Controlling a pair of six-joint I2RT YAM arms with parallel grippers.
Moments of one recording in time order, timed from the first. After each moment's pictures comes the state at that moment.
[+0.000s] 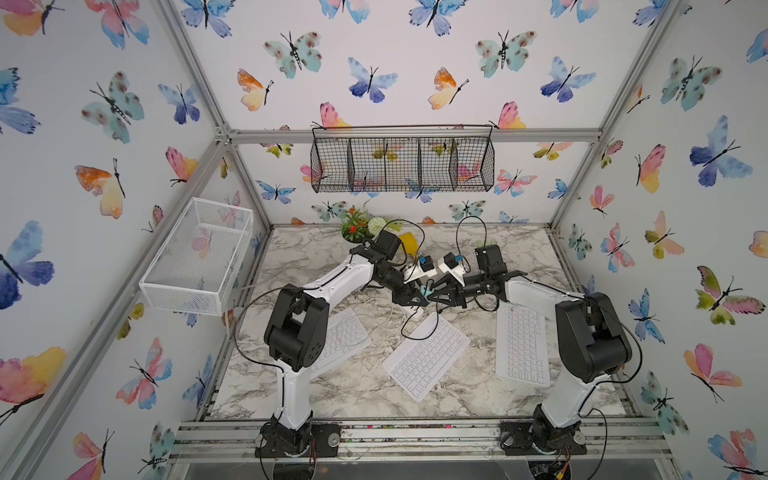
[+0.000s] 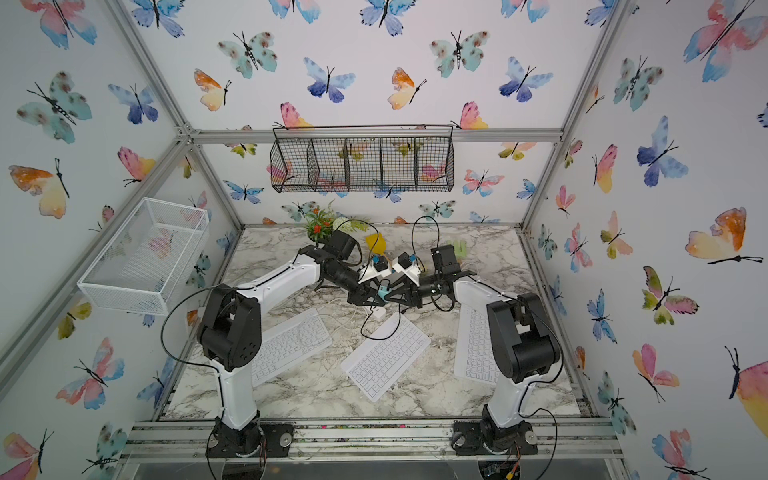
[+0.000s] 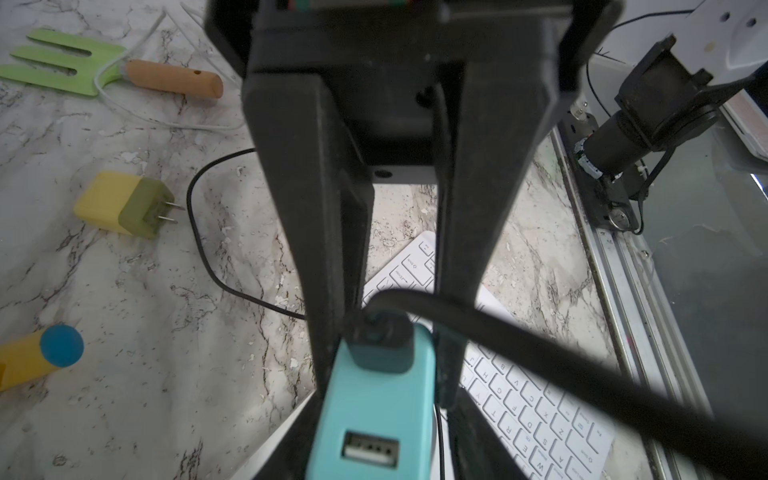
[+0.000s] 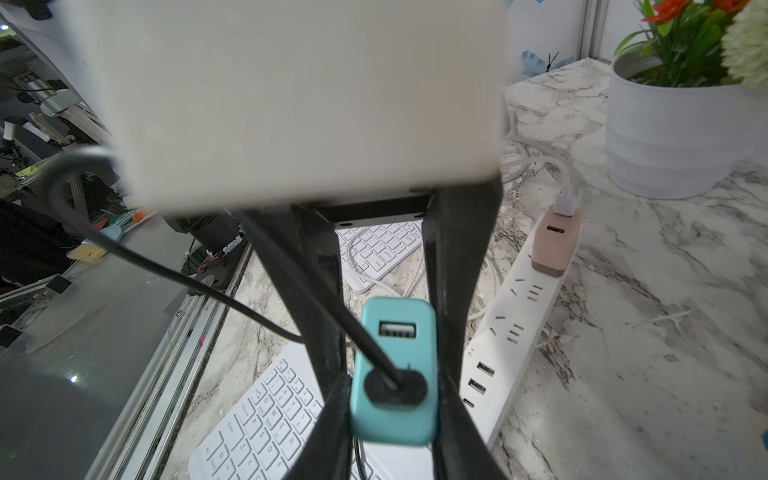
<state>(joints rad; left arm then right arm) -0.53 1.96 1.59 -0.76 0.85 0.77 0.35 1.79 1.11 -0.17 -1.18 -0.52</state>
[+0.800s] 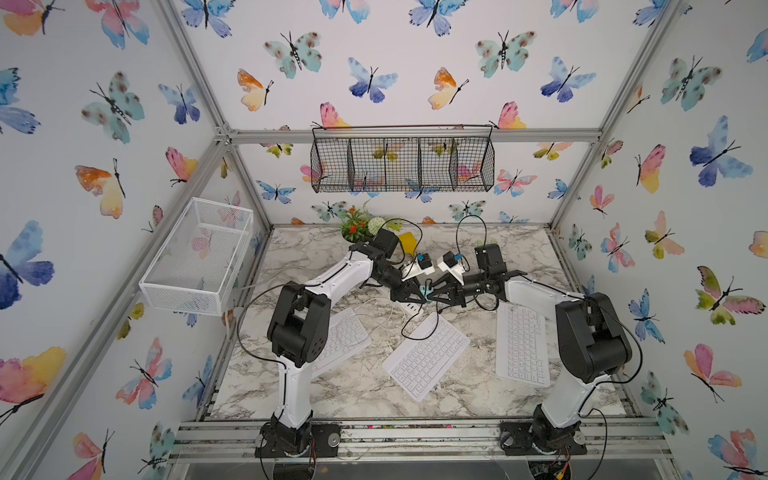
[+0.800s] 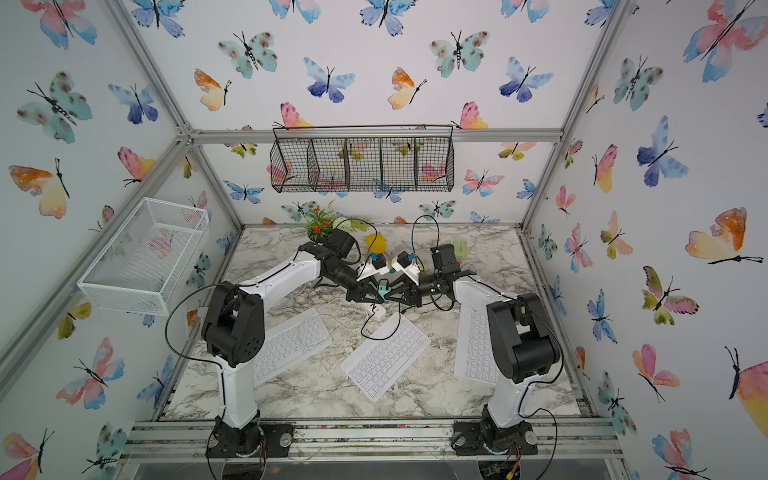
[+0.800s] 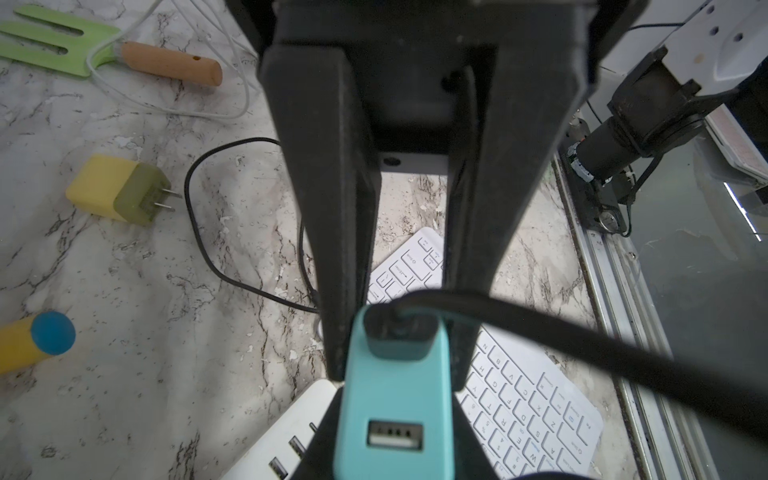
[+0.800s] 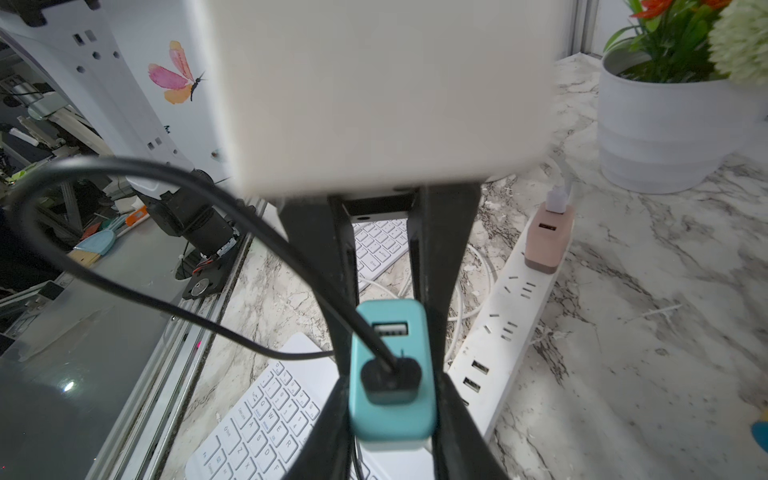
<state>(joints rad) -0.52 2.00 1.64 -0.81 0.88 0.77 0.35 1.78 1.11 -0.13 -1.15 -0.44</state>
